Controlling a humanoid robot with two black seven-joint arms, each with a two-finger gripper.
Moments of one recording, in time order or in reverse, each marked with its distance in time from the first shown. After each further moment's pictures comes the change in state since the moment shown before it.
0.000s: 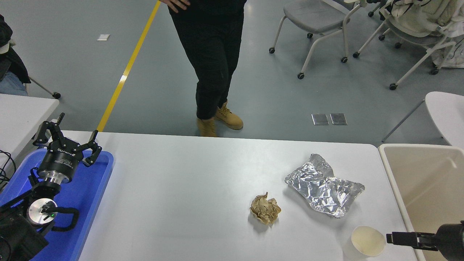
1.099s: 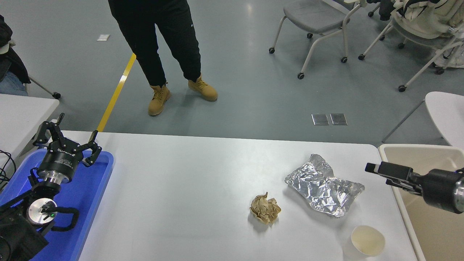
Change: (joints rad) left arm 0.000 0.000 0.000 0.000 0.000 0.000 0.000; right arm -0.017 -0.075 0.195 -0.014 0.062 -0.041 0.238
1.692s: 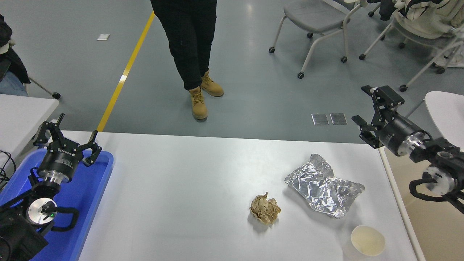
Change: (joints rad) left arm 0.000 0.000 0.000 0.000 0.000 0.000 0.000; right arm -0.090 0.327 0.360 -0.246 0.554 -0.061 0.054
